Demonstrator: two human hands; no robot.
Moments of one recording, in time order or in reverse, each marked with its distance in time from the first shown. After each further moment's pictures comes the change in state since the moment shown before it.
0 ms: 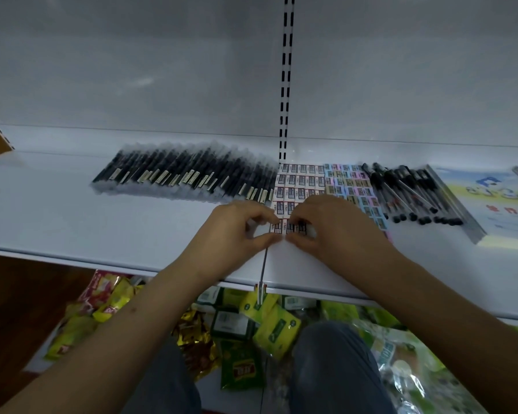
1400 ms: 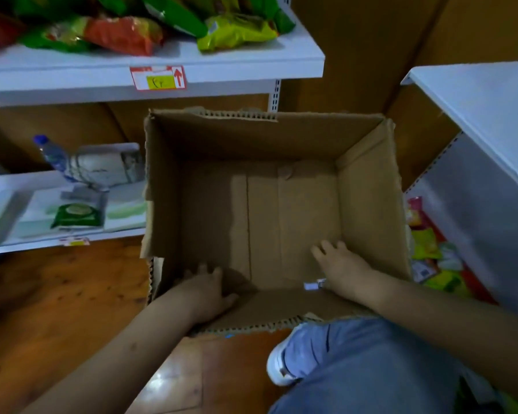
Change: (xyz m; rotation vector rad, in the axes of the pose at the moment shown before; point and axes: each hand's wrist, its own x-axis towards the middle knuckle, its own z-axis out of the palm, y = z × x) left_hand -0.530 -0.092 -0.142 0.074 -0.306 -1.737; right_hand 0.009 -0.459 0.273 -0.410 -0.771 -1.077
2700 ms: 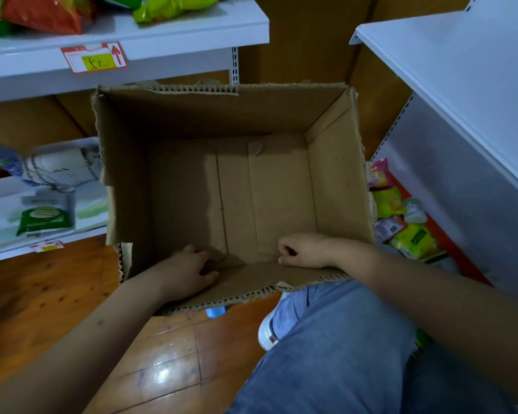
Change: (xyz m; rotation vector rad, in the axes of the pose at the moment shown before) left_hand 0.002 0.004 0.004 -0.003 0.063 0.277; right_hand -0.023 0.002 0.012 0.495 -0.129 -0.189
